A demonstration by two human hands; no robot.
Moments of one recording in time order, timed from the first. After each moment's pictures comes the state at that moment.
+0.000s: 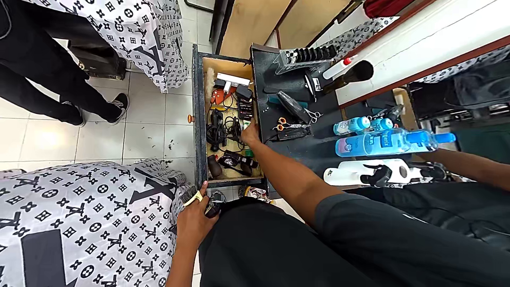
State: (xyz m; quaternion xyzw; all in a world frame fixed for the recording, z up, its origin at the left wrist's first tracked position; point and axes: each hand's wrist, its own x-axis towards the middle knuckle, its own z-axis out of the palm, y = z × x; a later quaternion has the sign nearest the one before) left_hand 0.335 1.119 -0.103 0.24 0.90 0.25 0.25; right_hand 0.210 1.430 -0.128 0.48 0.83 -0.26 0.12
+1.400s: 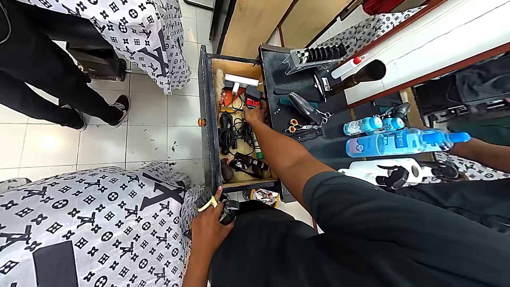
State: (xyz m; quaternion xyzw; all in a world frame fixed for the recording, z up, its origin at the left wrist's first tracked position) left_hand 0.329 1.109 -0.114 0.27 0.89 0.31 0.20; right_hand 0.126 1.458 -0.156 0.55 0.80 -0.24 0.05
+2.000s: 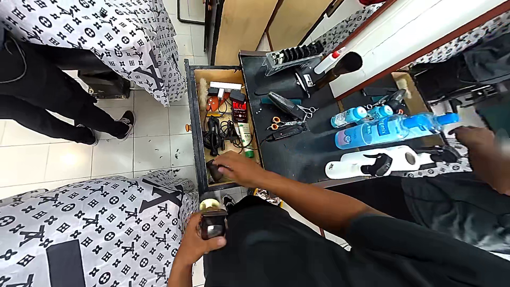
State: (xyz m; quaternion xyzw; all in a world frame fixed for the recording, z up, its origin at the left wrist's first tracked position) left_hand 0.342 1.100 -0.067 0.20 0.50 0.78 0.33; right_hand 0.300 1.358 -0.034 -0.09 0.93 -0.32 0.16
